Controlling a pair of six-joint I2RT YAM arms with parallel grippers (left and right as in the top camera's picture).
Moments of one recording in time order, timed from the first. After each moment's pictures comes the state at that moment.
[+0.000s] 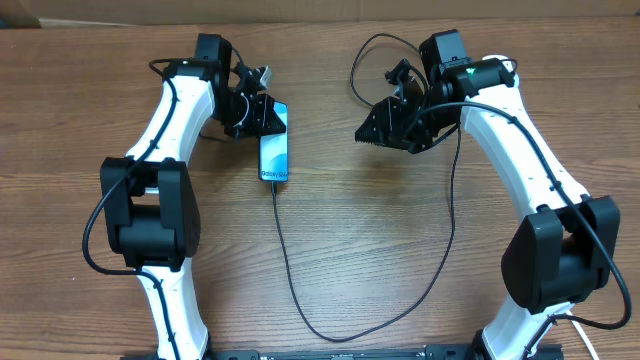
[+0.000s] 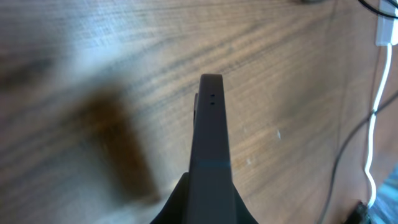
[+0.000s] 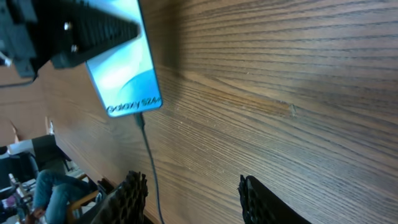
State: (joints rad) left arm -0.09 2.18 1.77 -0.96 0.60 -0.03; right arm 0.24 1.91 1.67 -1.08 -0.64 0.23
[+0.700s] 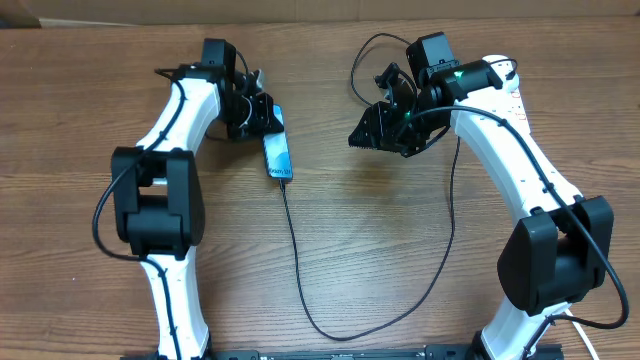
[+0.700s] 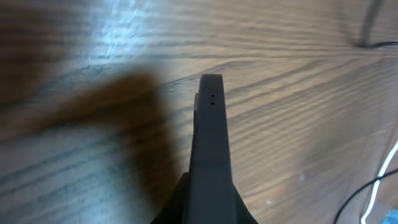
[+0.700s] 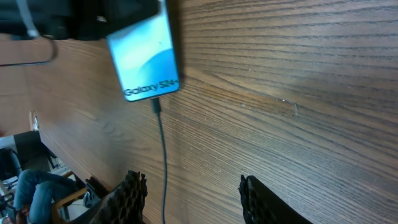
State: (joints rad) left arm -0.09 2.27 1.78 -0.88 0.54 -0.23; right arm 0.27 1.91 1.67 -1.08 -0.59 0.23
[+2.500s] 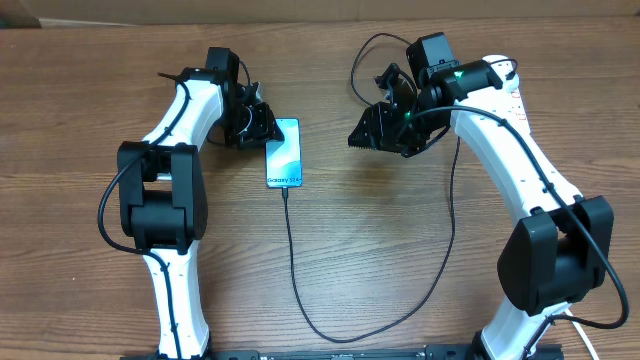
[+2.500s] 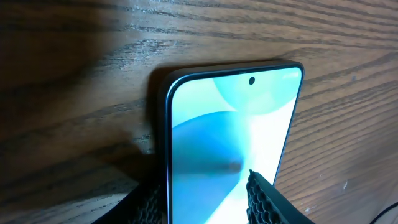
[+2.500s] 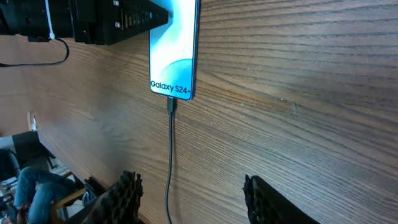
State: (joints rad) left arm -0.09 2.31 1.79 -0.93 0.45 -0.23; right arm 0.27 1.91 1.67 -1.08 -0.59 0.23
